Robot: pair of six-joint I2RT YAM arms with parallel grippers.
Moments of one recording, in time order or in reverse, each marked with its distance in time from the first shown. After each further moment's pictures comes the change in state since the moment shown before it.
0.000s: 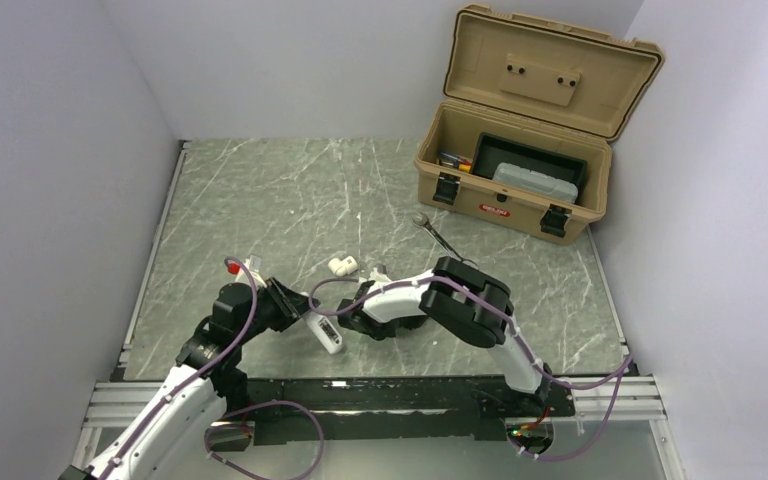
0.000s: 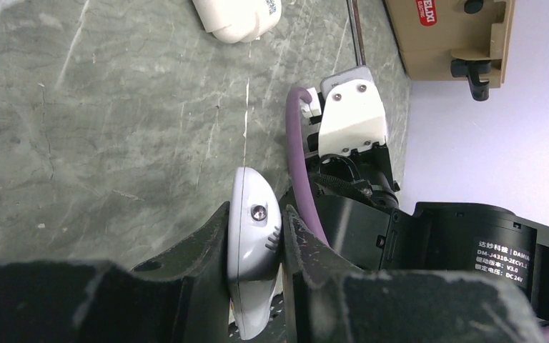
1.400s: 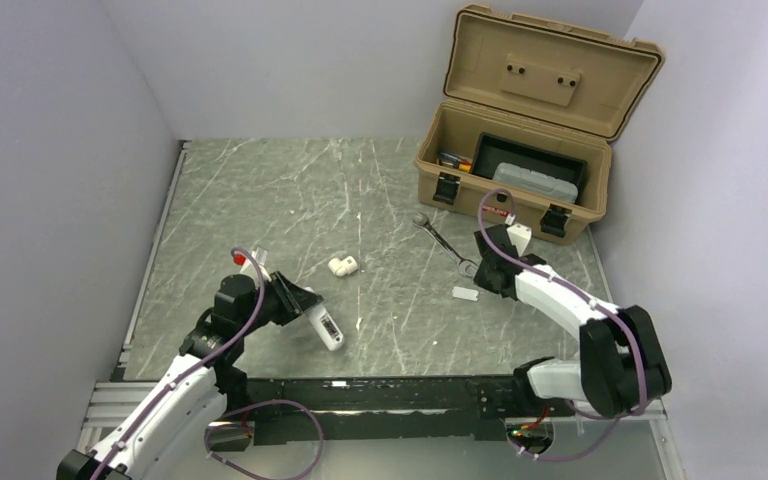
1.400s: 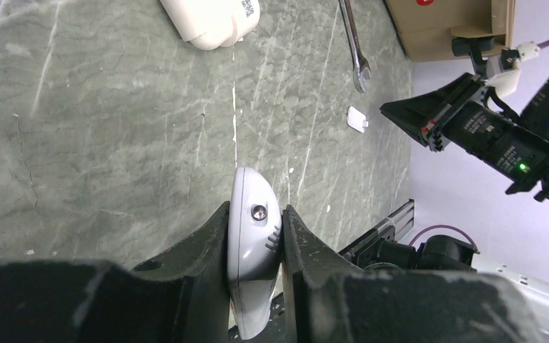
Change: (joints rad) left arm 0.020 0.105 0.036 0.072 0.061 0.078; right arm -0.807 -0.895 -0.612 0.655 -0.555 0.118
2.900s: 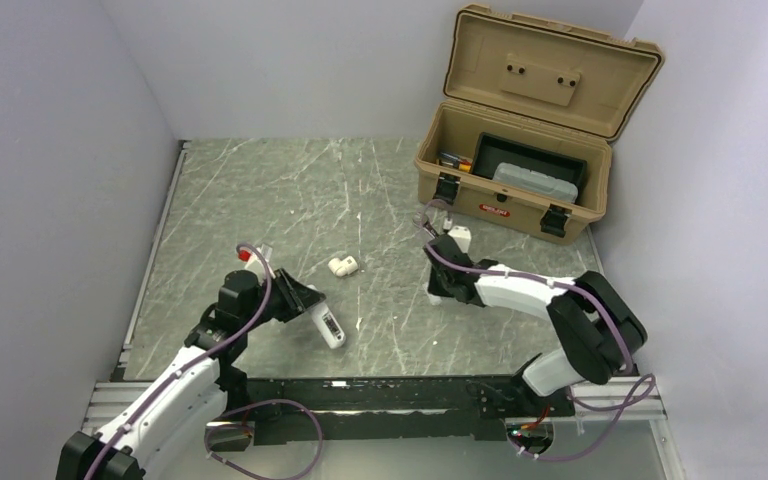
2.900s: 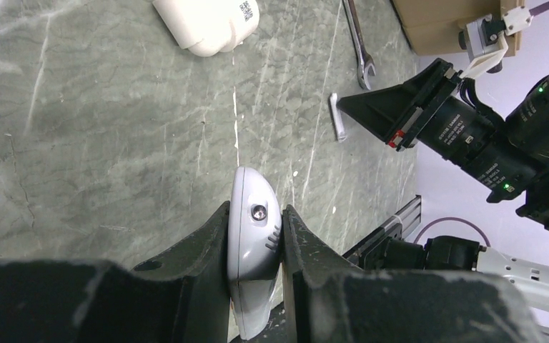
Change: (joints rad) left arm 0.001 0.093 0.000 0.090 0.021 0.032; right arm 0.288 0.206 0.016 0.249 -0.088 0.000
